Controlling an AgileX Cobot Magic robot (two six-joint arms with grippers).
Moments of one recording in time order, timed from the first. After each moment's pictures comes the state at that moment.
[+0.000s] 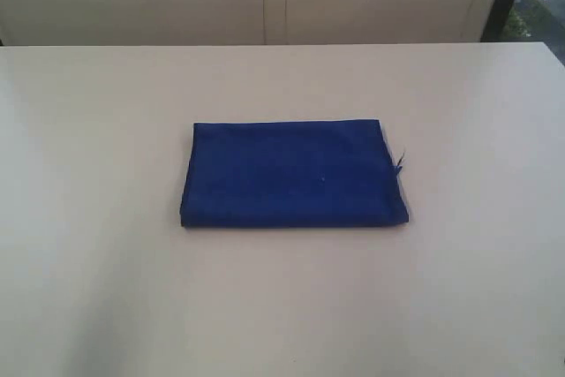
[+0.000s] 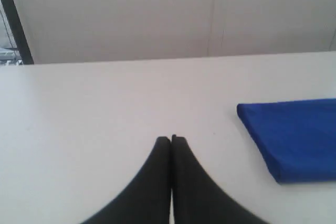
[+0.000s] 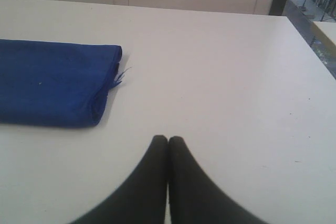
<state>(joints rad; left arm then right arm) -0.08 0.01 -0.33 -0.08 0.56 0.05 -0.03 0.00 -0.01 -0.06 0.36 0.05</state>
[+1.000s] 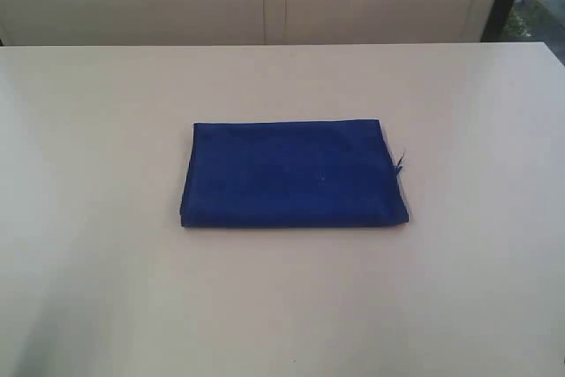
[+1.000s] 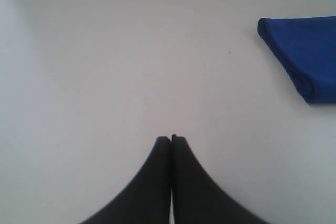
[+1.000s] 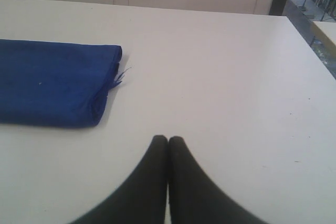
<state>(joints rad) -0.08 0.00 0.02 -0.08 0.39 0.05 -0.03 0.00 -0.01 -0.06 0.36 0.05</state>
